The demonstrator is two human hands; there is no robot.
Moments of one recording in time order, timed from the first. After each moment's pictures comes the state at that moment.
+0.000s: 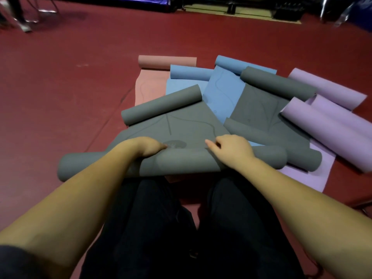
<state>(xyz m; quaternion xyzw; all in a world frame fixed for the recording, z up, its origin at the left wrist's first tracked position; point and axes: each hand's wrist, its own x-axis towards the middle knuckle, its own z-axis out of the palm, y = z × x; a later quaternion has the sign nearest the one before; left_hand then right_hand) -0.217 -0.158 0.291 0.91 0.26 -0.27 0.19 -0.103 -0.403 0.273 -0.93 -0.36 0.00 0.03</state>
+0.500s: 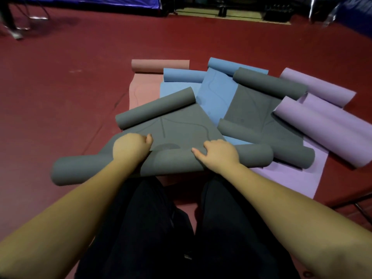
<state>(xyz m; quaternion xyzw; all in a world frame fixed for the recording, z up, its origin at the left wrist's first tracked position) -0.237 -0.168 0.288 0.95 0.30 0.00 0.05 -0.115 -0.398 0.257 -0.93 -0.36 -0.02 0.00</state>
